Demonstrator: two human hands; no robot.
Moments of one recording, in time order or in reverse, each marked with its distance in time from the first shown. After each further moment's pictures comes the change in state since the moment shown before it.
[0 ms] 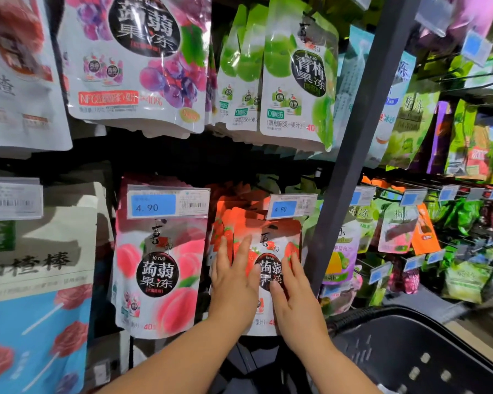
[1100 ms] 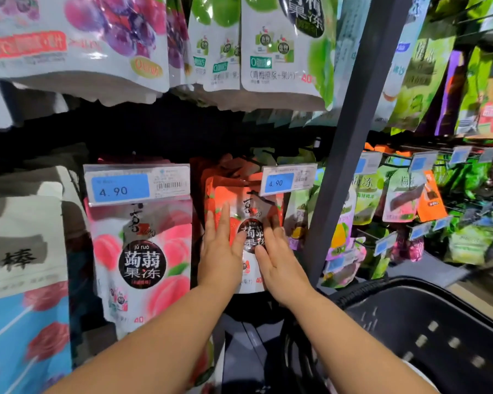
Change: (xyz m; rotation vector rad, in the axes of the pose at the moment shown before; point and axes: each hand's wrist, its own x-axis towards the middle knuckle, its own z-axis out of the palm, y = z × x) left_hand 0.051 -0.031 0.011 -0.040 0.088 0.025; right_hand 0.058 0.021 0.029 0.016 -0.195 0.016
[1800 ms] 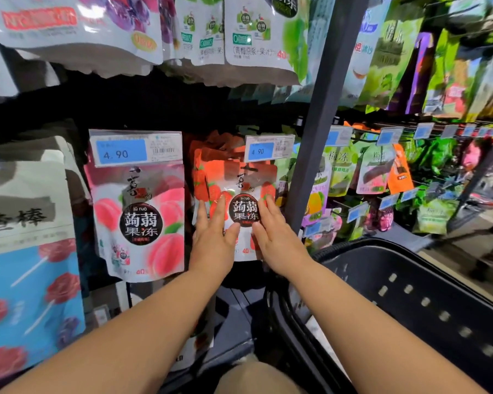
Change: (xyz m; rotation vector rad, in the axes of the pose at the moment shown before) left_hand -0.055 0.005 -0.012 0.005 -0.093 0.014; right_hand -0.054 -0.019 -0.027 -0.140 0.010 -0.016
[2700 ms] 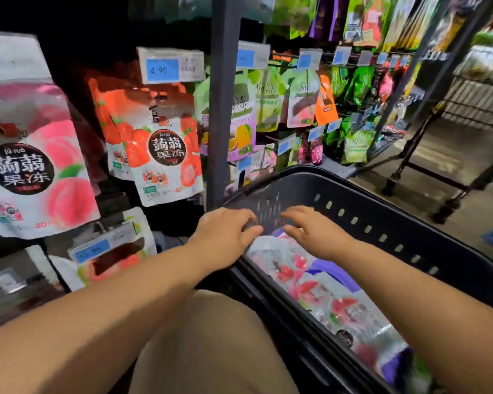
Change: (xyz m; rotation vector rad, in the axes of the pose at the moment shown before) left_hand -0.084 0.050 0.077 0.502 -0.601 0.453; right_hand -0.155 0.128 -0.072 -0.315 -0.220 0.288
